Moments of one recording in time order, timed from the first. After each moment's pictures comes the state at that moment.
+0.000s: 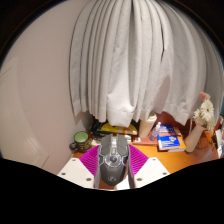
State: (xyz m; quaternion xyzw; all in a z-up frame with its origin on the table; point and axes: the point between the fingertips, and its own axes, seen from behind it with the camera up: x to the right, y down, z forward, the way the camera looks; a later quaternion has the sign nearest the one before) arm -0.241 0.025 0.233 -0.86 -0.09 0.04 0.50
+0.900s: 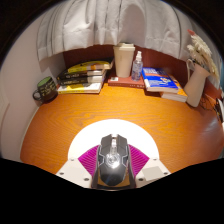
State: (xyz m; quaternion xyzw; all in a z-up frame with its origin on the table) arm -0.099 -0.025 -0.014 -0.93 -0.06 0.03 0.35
